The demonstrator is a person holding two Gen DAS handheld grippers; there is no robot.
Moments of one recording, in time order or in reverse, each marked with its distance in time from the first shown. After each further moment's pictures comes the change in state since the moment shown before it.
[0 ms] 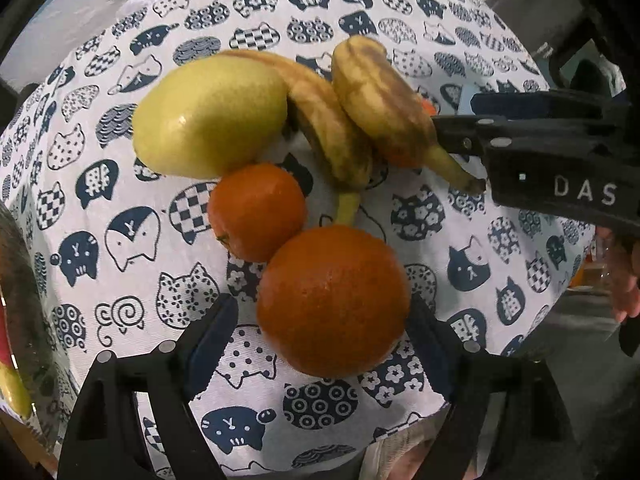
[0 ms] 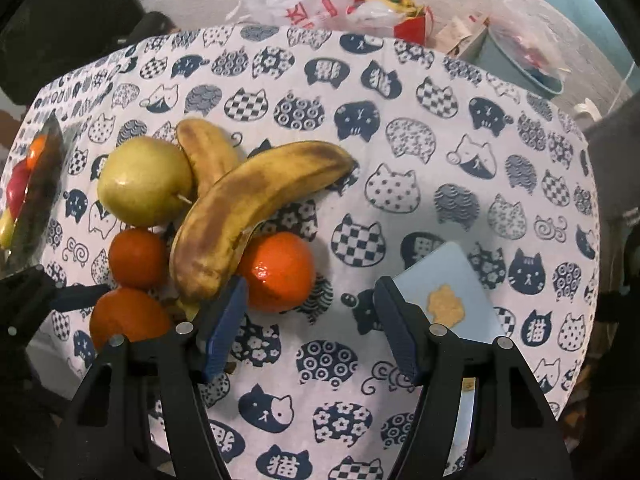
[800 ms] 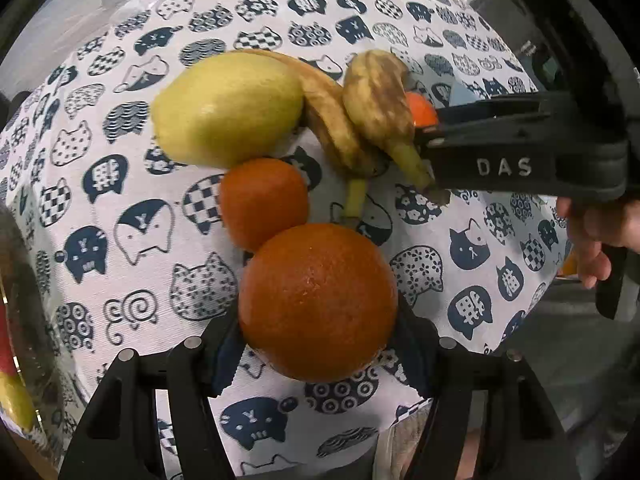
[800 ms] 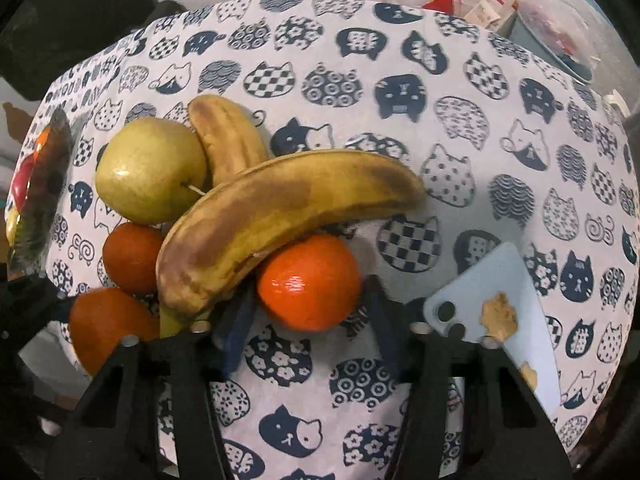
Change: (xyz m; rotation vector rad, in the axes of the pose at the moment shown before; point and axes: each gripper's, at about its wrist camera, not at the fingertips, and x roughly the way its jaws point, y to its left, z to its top) left arm -0.013 0.020 -0.017 0.064 -0.014 -0.079; right arm 0.033 0.013 0.010 -0.016 0.047 0.089
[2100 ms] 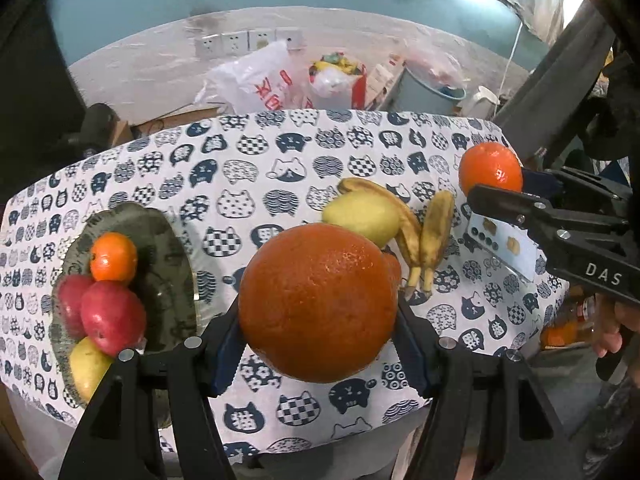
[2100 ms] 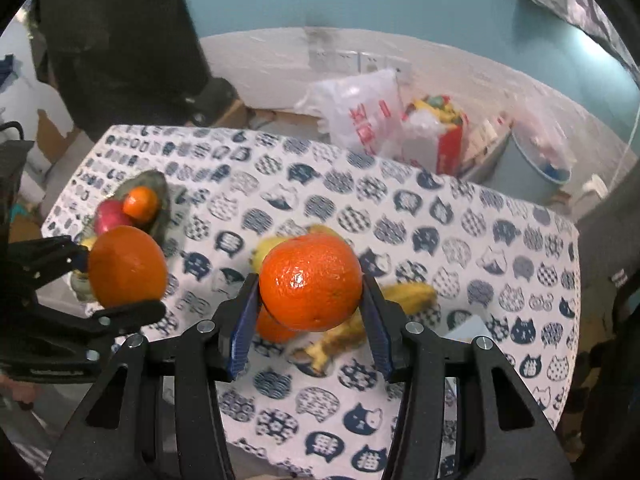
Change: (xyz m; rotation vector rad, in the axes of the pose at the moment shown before) left arm -0.127 0.069 -0.016 -0.149 -0.291 0.105; right arm -0.135 0.086 -0.004 -0.111 -0.357 -0.001
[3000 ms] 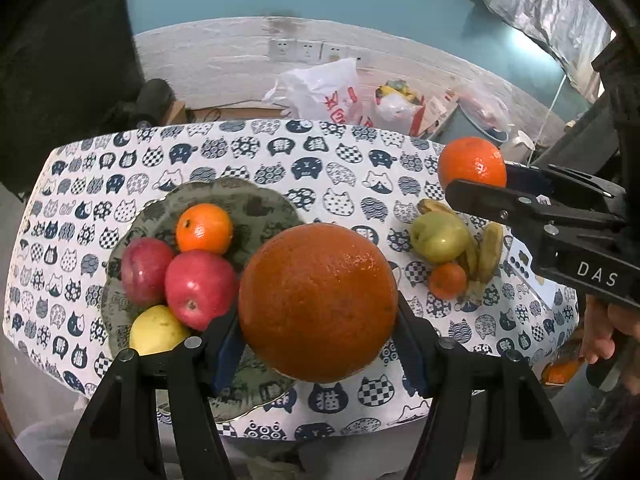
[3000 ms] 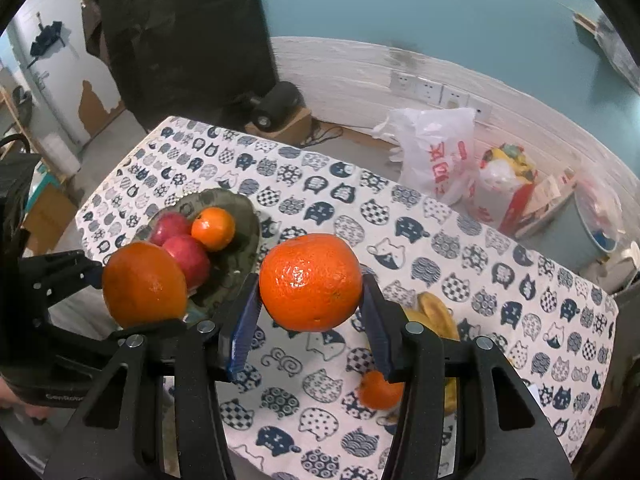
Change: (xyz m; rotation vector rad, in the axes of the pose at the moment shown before) left arm -0.034 0.092 -0.026 -0.168 -0.062 0.065; right arm 0.031 0.101 0.050 -0.152 -0.018 0.116
